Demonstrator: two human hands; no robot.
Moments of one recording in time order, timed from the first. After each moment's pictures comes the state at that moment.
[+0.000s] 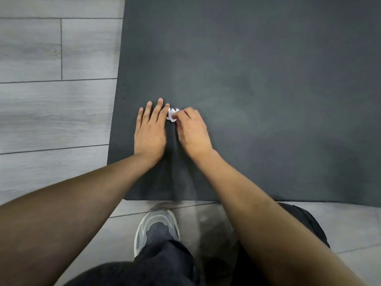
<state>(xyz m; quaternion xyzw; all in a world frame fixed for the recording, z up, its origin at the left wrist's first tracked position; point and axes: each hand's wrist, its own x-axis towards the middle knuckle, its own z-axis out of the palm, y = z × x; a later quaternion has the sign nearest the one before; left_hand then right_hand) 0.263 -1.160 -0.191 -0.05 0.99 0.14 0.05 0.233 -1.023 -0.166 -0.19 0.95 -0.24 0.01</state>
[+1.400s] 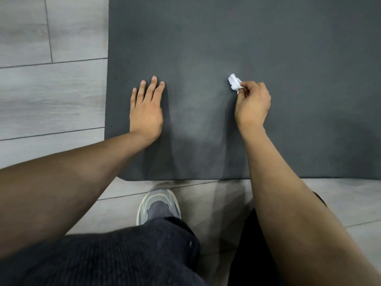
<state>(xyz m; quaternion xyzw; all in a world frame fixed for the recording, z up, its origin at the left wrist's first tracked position) 0.265 -1.159 -0.189 -0.04 0.99 0.12 0.06 0.208 -0.898 -0.166 0.15 0.96 -0.24 -0.06</state>
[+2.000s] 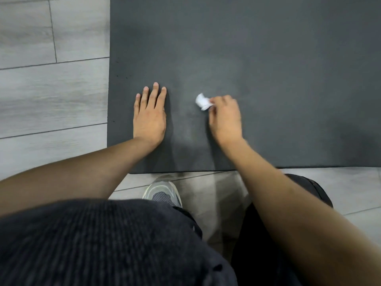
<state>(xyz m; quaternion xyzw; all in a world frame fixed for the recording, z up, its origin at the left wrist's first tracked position) 0.294 -1.152 -0.191 -0.02 0.99 0.11 0.05 0.273 -0.937 -0.171 -0.05 0.98 -0.20 -0.06</state>
